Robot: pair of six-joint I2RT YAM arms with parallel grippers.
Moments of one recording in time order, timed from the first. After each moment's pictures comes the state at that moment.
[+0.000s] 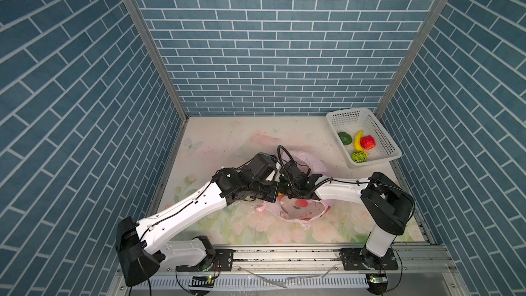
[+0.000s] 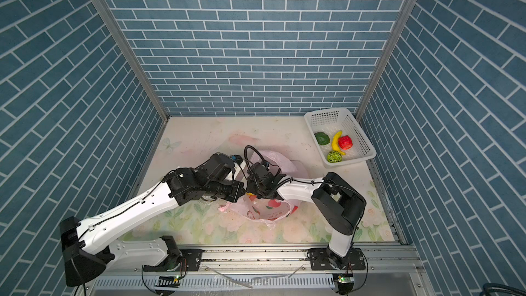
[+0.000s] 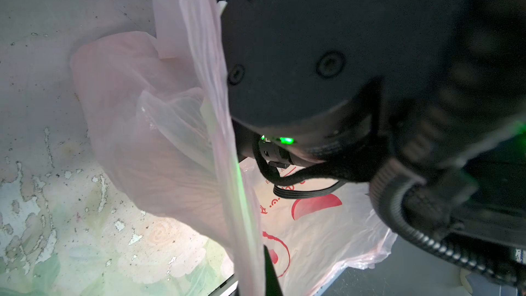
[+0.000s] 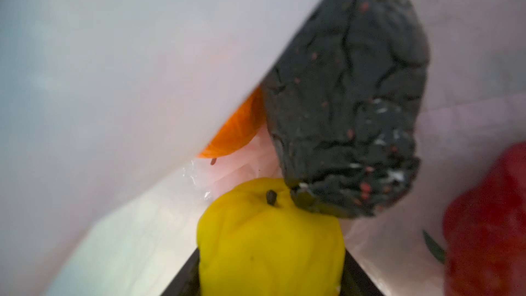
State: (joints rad) left arm -0.91 1.22 1.13 -0.85 0.14 -0.58; right arm 0.97 1.75 0.97 -0.14 0.01 1.05
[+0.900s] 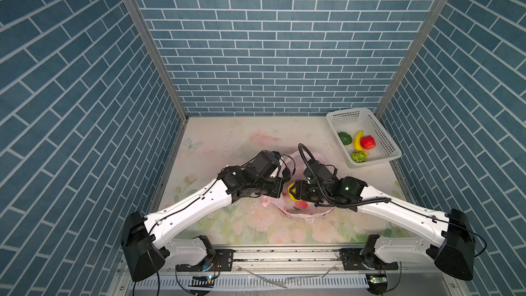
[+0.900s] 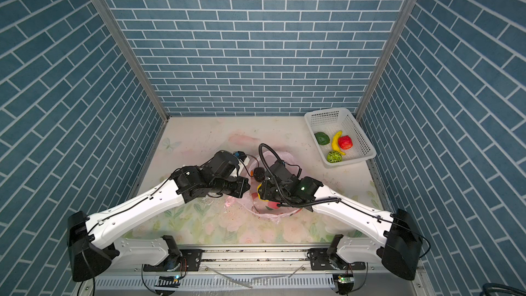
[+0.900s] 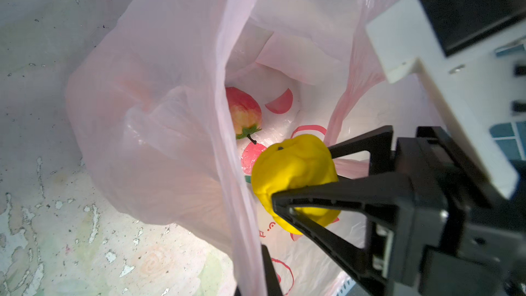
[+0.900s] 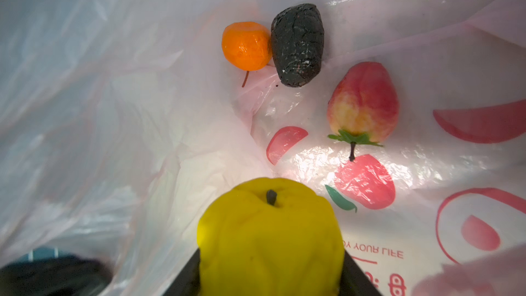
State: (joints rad) left arm -0.90 1.28 1.14 -0.76 0.12 -0.58; right arm 1.01 1.21 0.94 -0.63 0.00 0.96
